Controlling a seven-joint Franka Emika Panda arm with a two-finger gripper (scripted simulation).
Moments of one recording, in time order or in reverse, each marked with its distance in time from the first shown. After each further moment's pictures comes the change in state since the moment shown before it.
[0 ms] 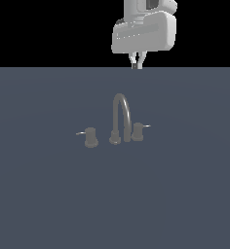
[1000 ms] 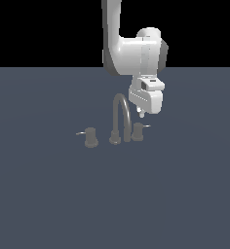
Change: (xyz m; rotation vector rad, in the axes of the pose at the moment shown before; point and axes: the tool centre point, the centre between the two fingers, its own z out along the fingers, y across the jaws) arm 0.073 -0.022 0.187 0.005 -0.004 0.423
